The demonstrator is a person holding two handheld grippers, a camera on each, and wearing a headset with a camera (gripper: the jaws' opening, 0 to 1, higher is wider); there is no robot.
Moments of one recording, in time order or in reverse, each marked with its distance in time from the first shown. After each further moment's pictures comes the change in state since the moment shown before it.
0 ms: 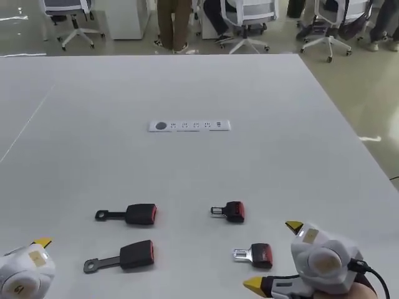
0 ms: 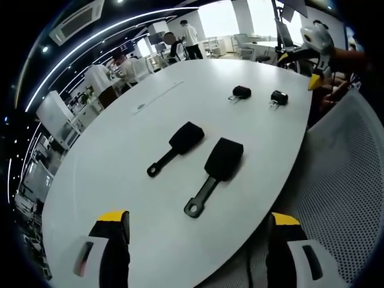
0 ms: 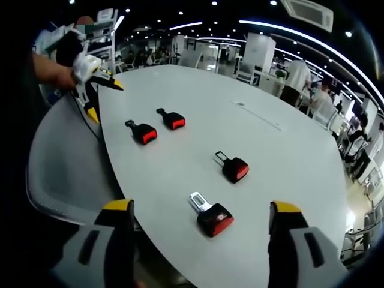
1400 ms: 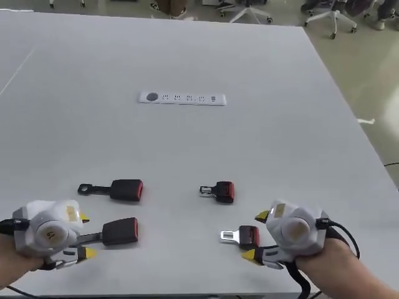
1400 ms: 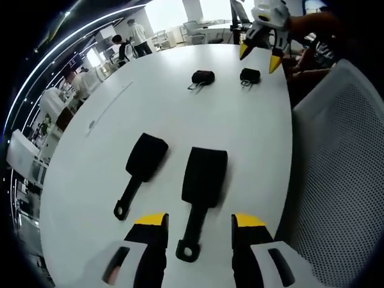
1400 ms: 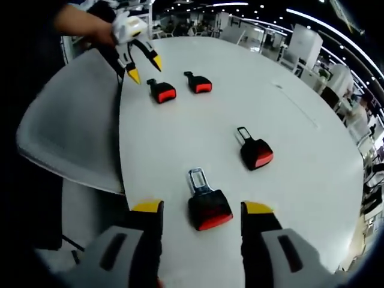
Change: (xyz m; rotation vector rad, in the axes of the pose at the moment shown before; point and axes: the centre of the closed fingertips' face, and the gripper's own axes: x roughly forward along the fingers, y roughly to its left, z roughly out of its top) left arm 0.077 -0.026 0.032 0.281 0.072 -0.245; right arm 0.044 -0.012 -0.042 -0.249 0.207 0.234
